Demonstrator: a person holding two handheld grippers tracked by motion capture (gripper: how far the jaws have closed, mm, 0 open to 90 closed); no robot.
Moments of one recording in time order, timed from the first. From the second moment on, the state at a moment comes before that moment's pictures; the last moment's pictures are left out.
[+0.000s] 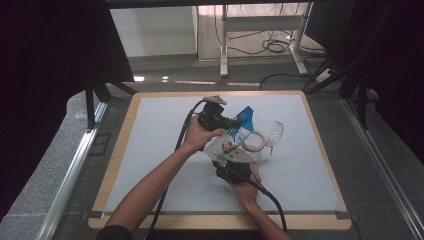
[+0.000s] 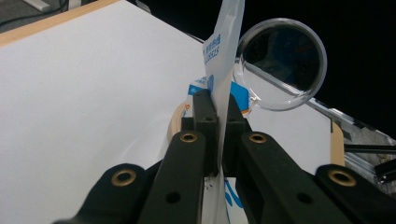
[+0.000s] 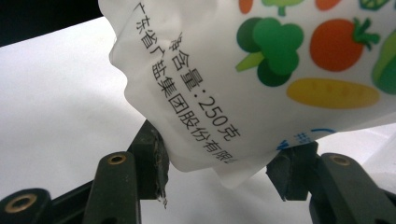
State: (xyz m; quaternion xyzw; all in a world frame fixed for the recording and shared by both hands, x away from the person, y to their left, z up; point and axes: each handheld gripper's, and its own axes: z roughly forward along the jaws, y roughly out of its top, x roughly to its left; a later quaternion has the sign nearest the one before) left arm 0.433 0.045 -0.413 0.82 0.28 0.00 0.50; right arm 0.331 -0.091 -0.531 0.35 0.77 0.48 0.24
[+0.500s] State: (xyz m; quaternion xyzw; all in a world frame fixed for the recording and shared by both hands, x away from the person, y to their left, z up) left arm 0.439 0.043 -0.417 0.82 0.28 -0.01 0.49; right arm 0.331 -0.089 -0.533 0.35 0.77 0.47 0.25
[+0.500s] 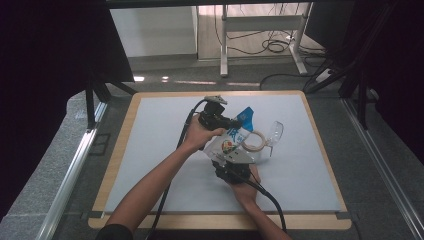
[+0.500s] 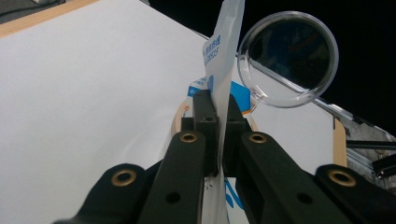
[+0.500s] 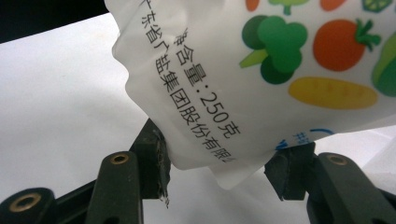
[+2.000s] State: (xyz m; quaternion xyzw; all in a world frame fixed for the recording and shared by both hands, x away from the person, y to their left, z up) left arm 0.446 0.033 -0.413 0.84 0.27 -0.02 0.47; right arm 0.325 -0.095 -0.527 0.34 0.76 0.51 0.23
